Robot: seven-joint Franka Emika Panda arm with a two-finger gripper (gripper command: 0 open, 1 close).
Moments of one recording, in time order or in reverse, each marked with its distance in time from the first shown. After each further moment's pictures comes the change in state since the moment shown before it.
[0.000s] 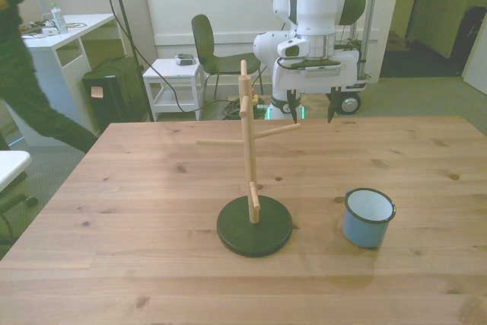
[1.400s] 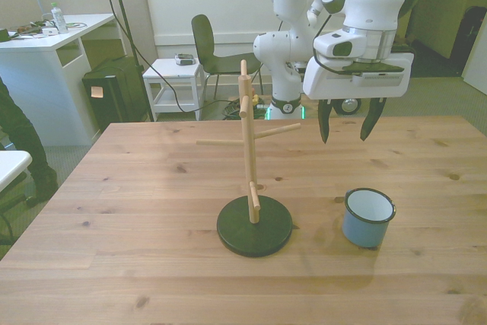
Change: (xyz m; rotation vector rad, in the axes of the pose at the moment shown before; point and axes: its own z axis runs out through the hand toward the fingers) arm 0.088 -0.155 -0.033 -0.103 0.042 -0.153
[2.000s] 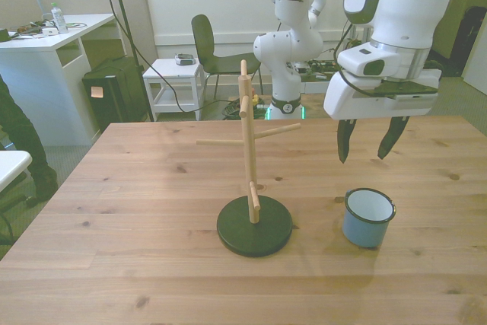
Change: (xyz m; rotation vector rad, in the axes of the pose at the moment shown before) arm 0.026 -0.061 0.012 -0.034 -0.009 -0.068
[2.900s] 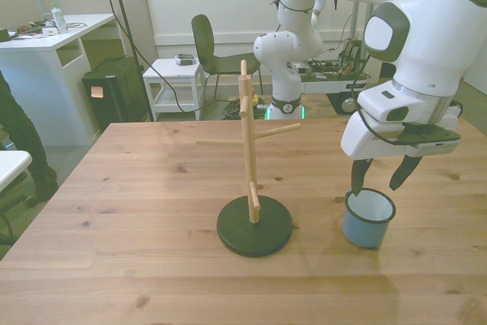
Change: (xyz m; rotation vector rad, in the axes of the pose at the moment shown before) arm 0.021 -0.045 0.049 -0.049 -0.035 -0.023
